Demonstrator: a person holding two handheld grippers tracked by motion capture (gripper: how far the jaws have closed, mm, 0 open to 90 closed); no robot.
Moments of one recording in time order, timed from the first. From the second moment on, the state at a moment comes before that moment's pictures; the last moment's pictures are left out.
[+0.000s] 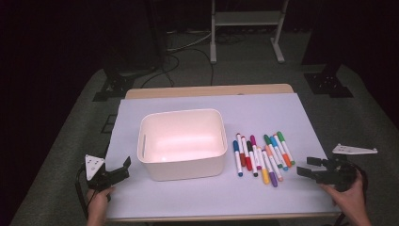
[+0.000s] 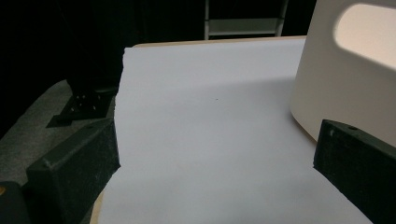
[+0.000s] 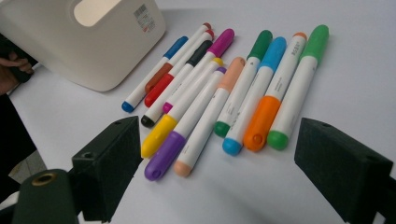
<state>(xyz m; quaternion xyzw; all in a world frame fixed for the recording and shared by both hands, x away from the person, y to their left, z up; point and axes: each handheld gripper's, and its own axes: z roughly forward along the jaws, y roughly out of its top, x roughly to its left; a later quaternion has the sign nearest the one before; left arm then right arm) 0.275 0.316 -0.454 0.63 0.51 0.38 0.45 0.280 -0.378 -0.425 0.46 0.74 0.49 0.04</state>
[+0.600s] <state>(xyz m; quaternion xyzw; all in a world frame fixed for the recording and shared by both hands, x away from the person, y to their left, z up) 0.275 0.315 -0.454 0.63 0.51 0.38 0.45 0.325 -0.354 -0.416 0.47 0.76 0.46 0.03</state>
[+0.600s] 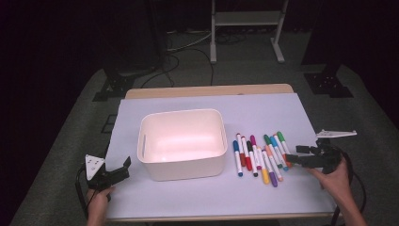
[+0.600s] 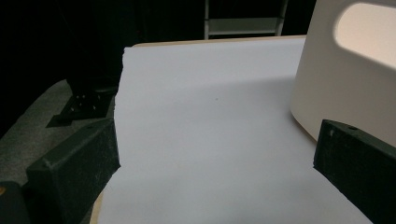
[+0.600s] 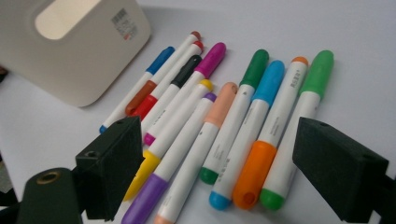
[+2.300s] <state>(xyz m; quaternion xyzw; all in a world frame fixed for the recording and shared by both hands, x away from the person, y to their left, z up) 0.276 0.315 -0.454 0.63 0.51 0.38 0.45 0.374 -0.333 -0.442 0.56 0.76 0.27 0.17</state>
